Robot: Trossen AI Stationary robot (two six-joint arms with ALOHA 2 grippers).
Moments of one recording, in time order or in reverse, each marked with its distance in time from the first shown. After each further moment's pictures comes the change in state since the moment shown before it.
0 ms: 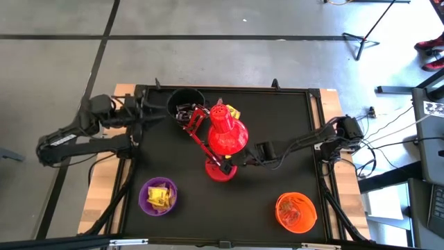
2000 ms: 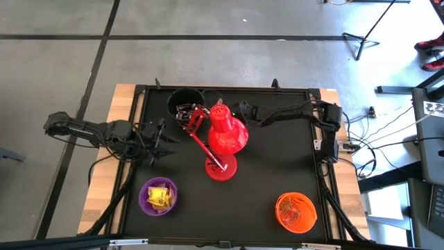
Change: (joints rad) left arm -0.516 0.091 -0.318 0.405 -0.235 0.016; right arm -0.489 0.175 0.000 0.106 -0.246 -0.034
